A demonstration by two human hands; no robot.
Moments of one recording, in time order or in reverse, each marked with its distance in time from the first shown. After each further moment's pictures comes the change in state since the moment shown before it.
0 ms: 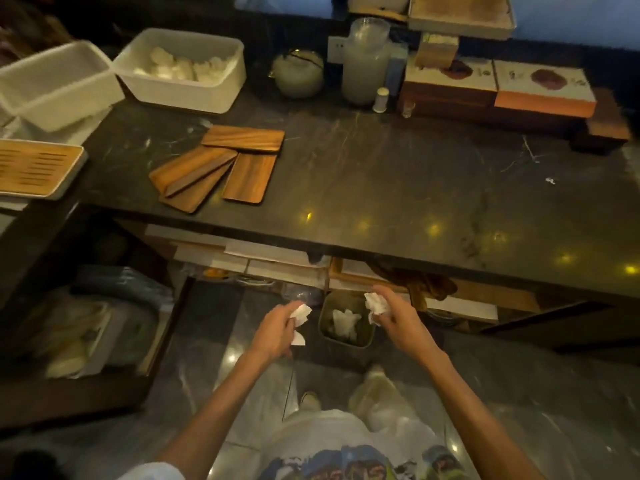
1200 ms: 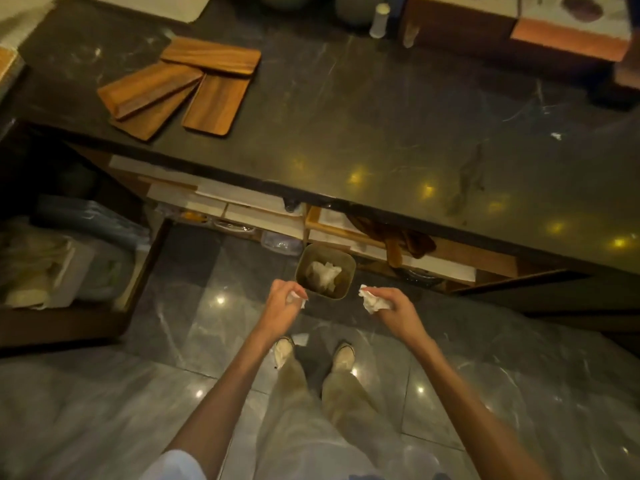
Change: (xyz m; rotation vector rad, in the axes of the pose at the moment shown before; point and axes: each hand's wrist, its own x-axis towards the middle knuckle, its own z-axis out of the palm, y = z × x) left_hand -0.022 0.023 0.116 -0.281 0.004 -0.147; right_hand -0.055 0.075 -0.011 0.161 -0.101 0.346
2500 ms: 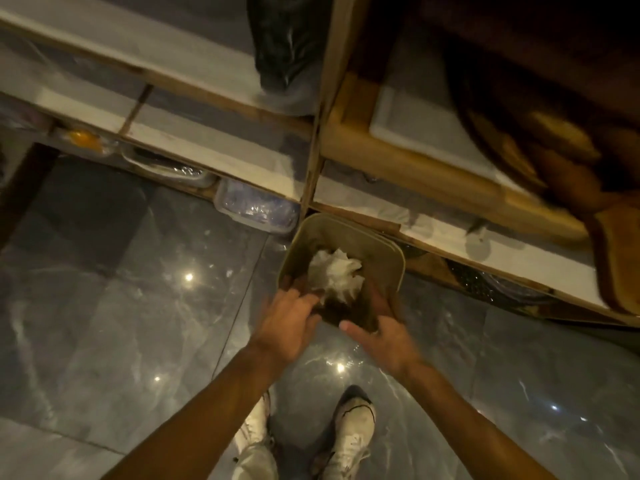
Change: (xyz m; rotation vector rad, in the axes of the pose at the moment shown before) left_hand 0.325 -0.332 0.183 0.470 -0.207 0.094; right_hand 0.347 0.311 0.266 -0.112 -0.156 0.286
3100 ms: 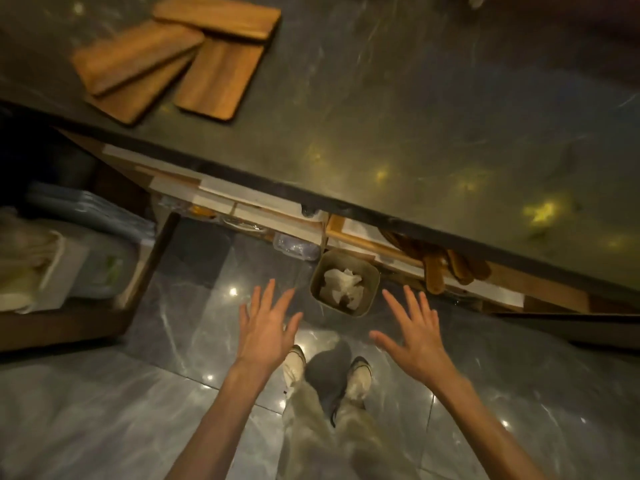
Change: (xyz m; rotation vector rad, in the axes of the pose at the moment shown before) left_hand -0.282 0.194 -0.258 0.185 0.224 -0.223; right_hand -0.339 -0.153 -0.196 -0.429 0.131 -0.341
